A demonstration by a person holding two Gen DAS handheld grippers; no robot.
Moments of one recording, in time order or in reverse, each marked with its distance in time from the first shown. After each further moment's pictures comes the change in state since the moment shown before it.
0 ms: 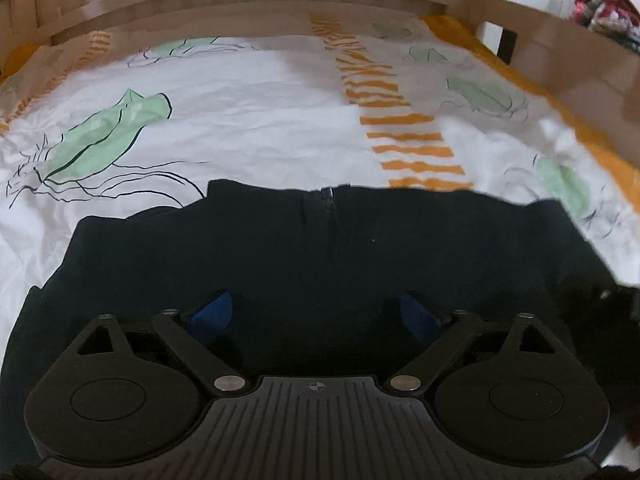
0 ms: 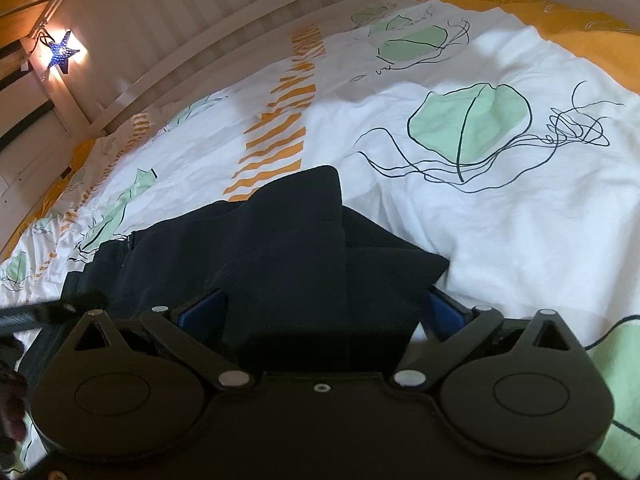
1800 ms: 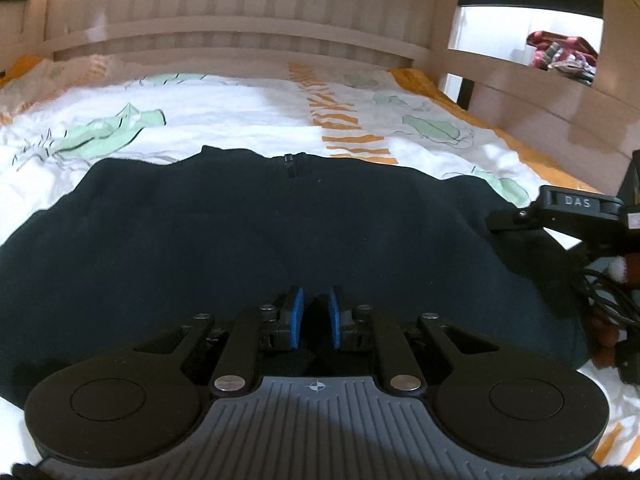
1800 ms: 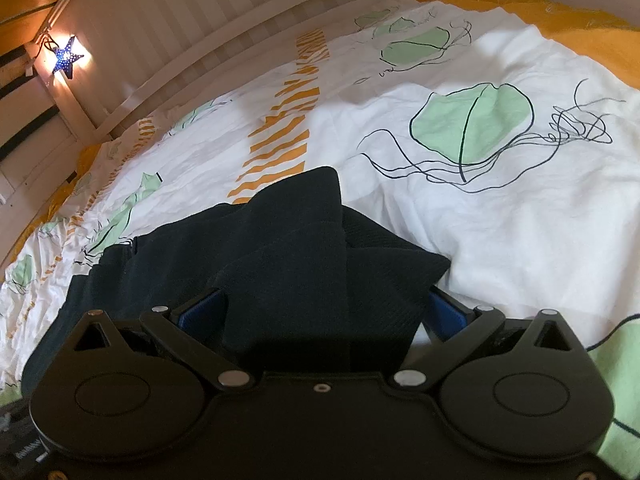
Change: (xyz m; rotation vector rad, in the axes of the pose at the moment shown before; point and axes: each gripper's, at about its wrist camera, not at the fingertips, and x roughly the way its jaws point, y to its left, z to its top) left arm -0.051 -0.014 -0.081 -0.064 -0.188 -0.107; right arm -0.002 -0.003 0.001 0.025 0.006 0.030
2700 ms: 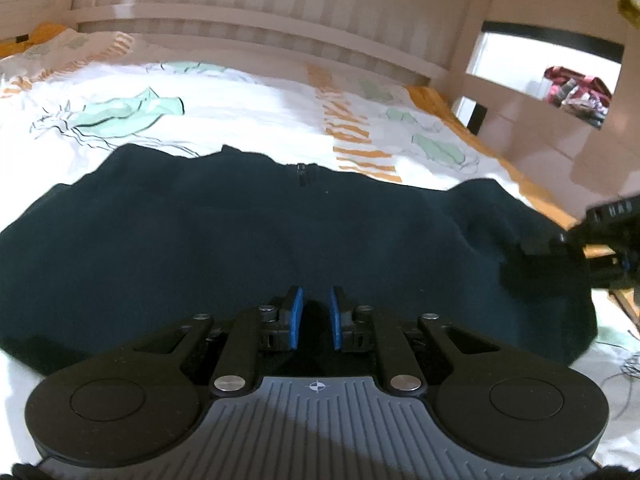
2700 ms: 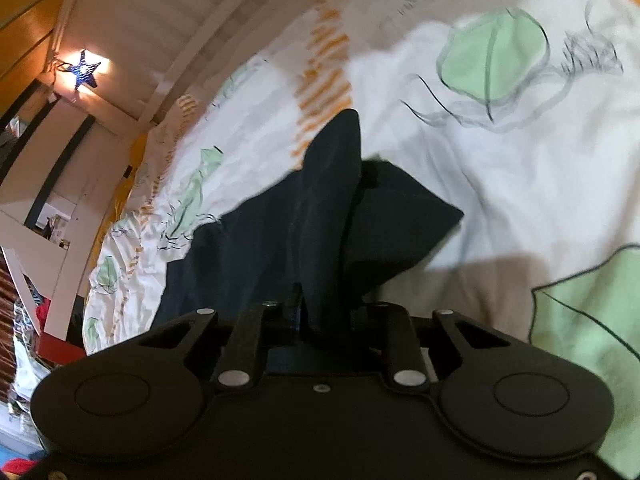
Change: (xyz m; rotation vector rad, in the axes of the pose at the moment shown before) left arm -0.029 0.008 -0.003 -0.109 -0.025 -0.015; right arm -0.036 0.009 0.029 0.160 0.212 0.218
